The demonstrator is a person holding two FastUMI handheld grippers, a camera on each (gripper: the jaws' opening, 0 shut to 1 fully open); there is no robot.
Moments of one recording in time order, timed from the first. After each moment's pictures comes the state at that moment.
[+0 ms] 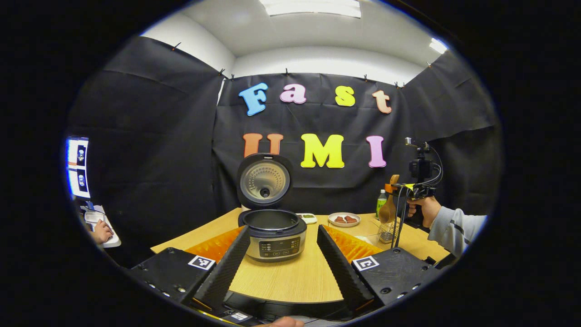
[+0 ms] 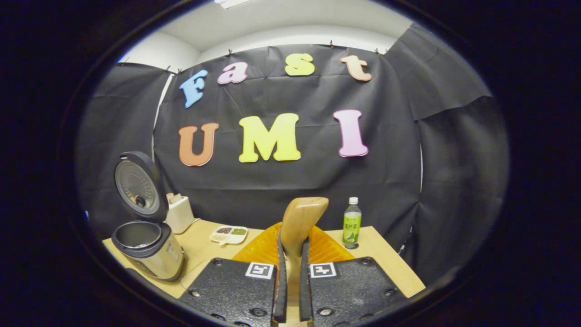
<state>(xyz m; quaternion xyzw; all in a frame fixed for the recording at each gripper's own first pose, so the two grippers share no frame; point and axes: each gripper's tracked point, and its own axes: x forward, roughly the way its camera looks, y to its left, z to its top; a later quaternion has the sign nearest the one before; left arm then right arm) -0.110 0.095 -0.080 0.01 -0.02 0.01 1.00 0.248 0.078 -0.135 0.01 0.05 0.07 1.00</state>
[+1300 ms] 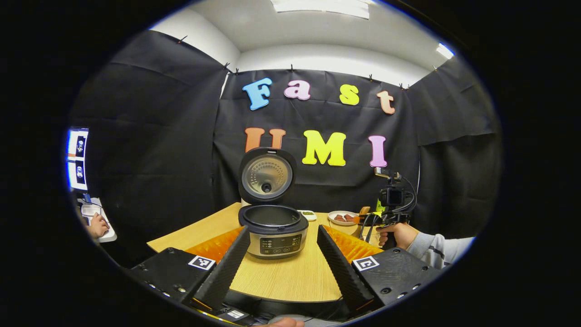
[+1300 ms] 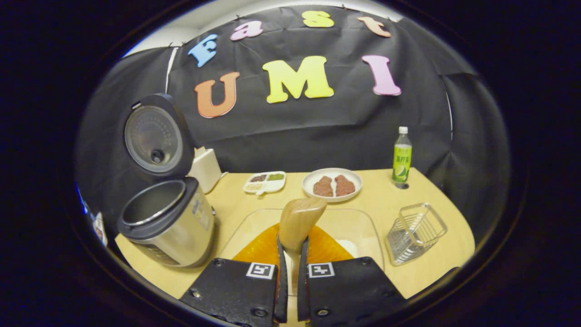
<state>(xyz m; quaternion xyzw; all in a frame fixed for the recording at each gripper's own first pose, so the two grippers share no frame) -0.098 0.103 -0.091 -0.01 -0.01 0.00 1.00 0.224 0.204 -0.272 0.07 0.23 0.13 0.96</state>
